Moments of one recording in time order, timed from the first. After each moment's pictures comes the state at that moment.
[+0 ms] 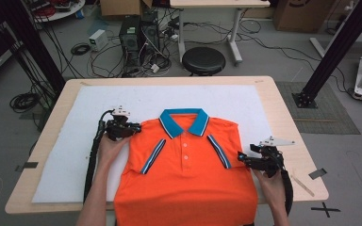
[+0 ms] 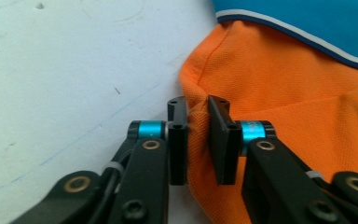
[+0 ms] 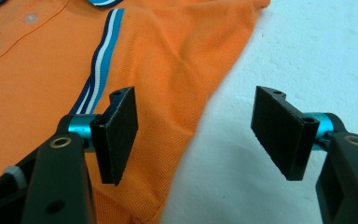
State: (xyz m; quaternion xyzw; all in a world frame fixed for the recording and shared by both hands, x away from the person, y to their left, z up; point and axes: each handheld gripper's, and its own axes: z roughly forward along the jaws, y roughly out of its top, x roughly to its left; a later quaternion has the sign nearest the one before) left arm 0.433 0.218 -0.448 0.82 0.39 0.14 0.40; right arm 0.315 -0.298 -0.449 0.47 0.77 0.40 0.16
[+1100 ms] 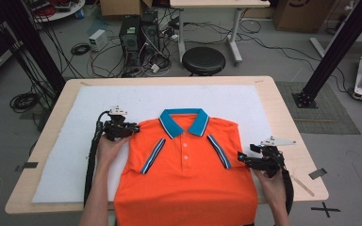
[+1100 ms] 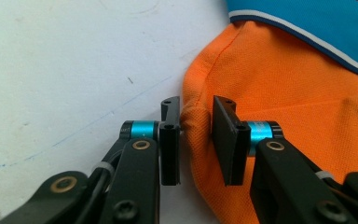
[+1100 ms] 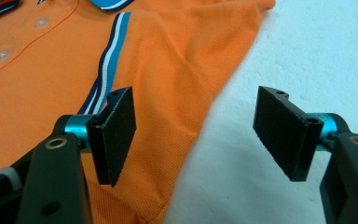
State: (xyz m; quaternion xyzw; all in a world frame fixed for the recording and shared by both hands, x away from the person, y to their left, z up) left arm 0.430 0.224 -0.448 0.80 0.42 0.14 0.40; right arm 0.315 -0.301 -0.449 0.47 0.77 0.41 0.15
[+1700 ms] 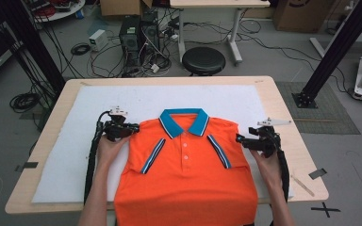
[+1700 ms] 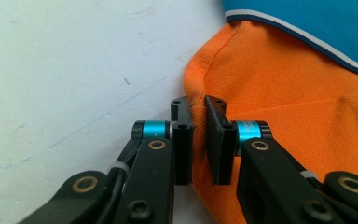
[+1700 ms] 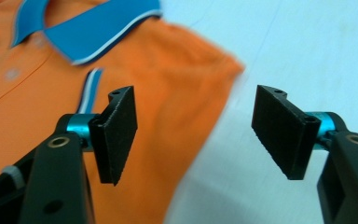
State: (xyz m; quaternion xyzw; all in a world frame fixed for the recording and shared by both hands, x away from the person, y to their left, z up) left arm 0.430 0.223 -0.449 0.81 0.41 0.14 0.40; right arm 0.370 -0.293 -0.421 0.48 0.76 0.40 0.18
